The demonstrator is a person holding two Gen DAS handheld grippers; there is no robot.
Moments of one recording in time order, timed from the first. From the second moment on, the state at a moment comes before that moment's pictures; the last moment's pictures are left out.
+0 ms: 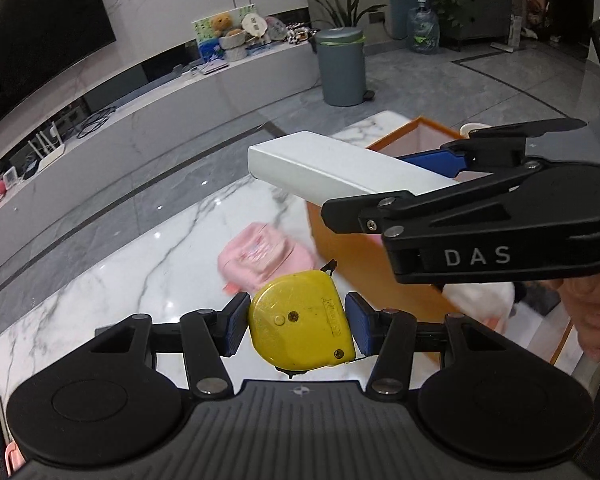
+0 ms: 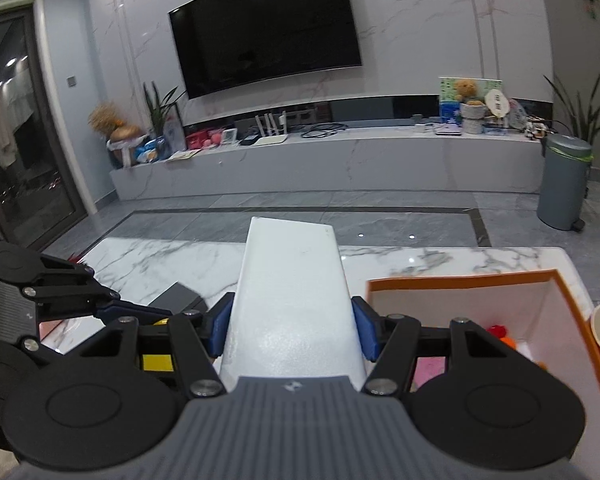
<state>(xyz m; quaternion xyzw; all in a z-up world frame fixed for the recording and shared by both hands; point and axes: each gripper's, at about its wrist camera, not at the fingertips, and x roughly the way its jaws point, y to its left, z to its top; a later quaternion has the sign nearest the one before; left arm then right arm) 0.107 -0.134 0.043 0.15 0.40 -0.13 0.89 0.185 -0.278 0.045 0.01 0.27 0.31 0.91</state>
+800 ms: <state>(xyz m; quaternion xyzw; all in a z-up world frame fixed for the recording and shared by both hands) 0.142 -0.206 0.026 0.14 0.39 -0.19 0.89 0.221 -0.353 0.044 0.05 0.28 0.23 0.93</state>
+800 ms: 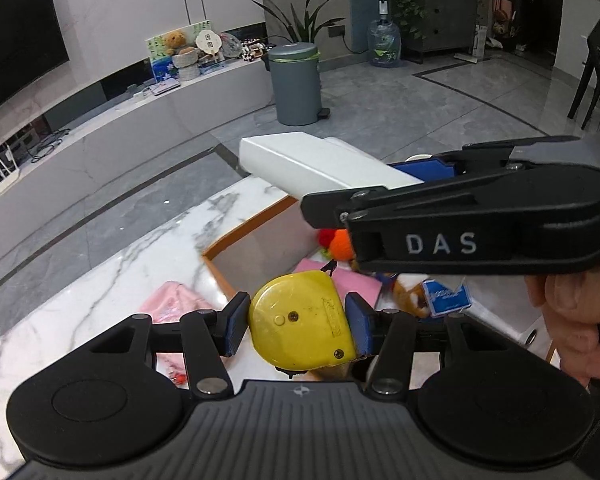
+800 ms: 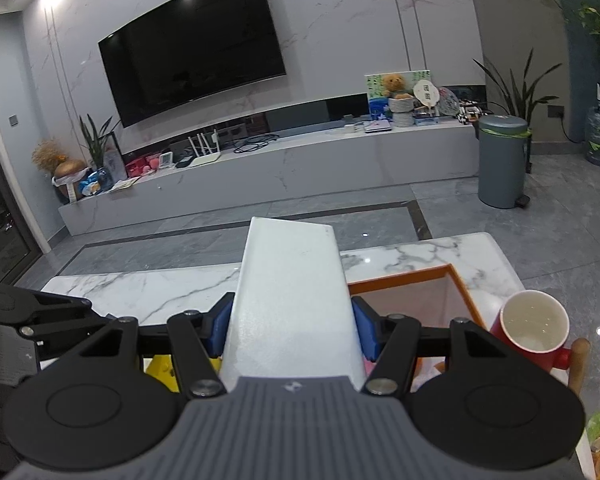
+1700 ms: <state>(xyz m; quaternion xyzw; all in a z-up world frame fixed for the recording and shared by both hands) 0.157 -0.264 -0.040 0.25 0.44 -0.23 0.83 0.262 -0.365 -0.023 -0.02 0.38 0.20 0.90</state>
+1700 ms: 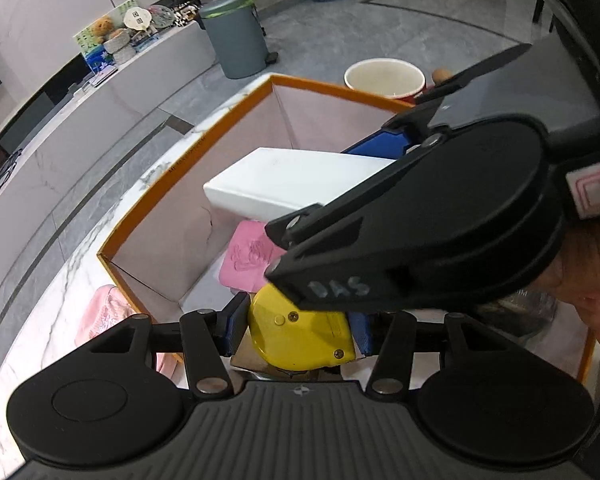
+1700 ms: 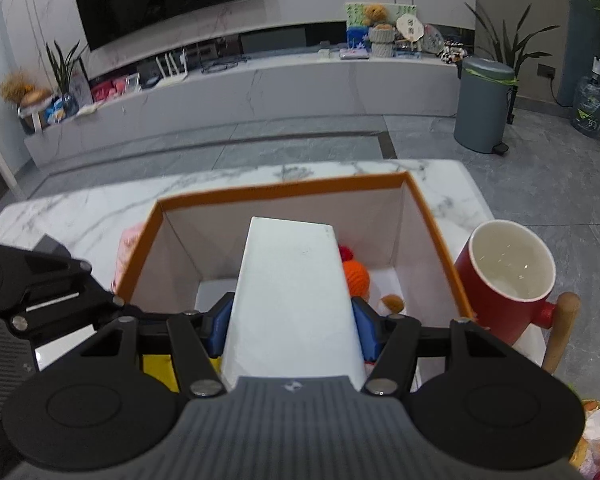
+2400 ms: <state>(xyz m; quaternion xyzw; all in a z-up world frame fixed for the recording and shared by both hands) 0.165 -0.257 -0.053 0.27 0.45 -0.23 0.82 0.269 -0.348 -0.045 -0.04 0.42 0.19 0.89</state>
